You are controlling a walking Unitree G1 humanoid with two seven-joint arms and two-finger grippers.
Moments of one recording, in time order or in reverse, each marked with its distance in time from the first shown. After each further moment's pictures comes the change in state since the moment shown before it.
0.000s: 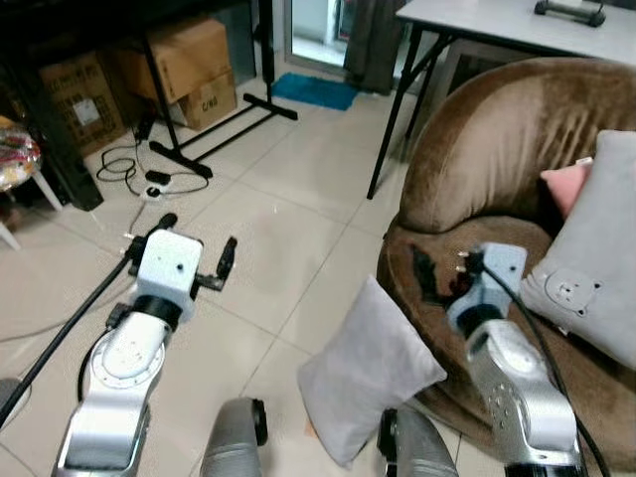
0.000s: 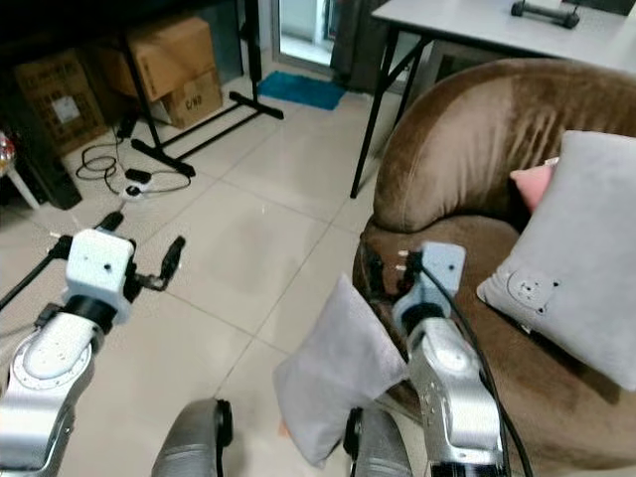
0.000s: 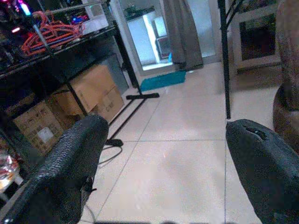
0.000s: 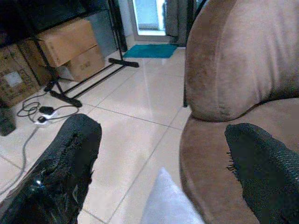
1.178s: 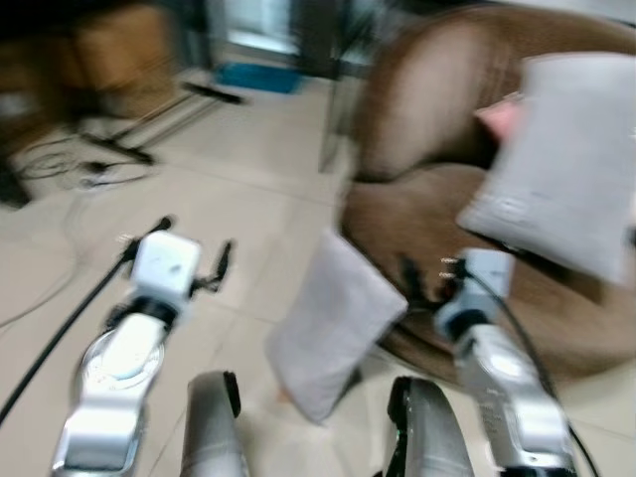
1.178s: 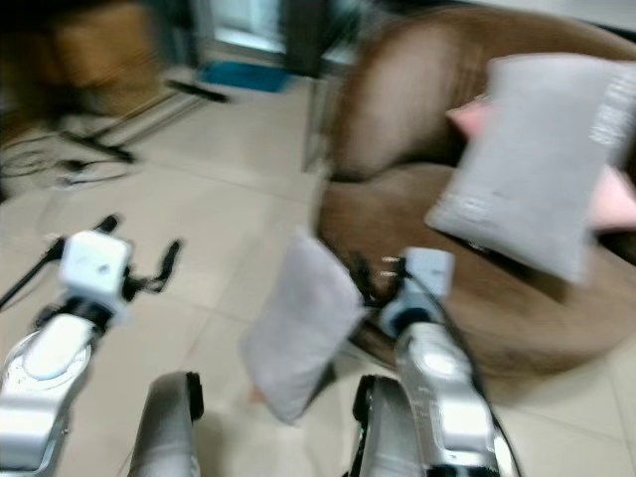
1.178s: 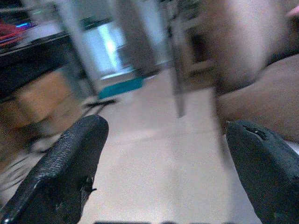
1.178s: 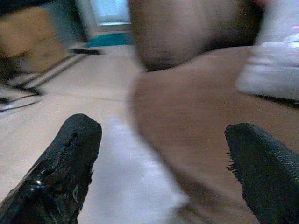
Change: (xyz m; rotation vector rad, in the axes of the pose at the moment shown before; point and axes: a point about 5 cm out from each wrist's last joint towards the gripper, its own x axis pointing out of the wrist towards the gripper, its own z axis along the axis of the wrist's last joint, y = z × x) left arm 0.002 -0.006 0.001 -0.031 -0.013 -0.039; right arm -0.002 -0.004 -0.010 -0.017 0.043 -0.013
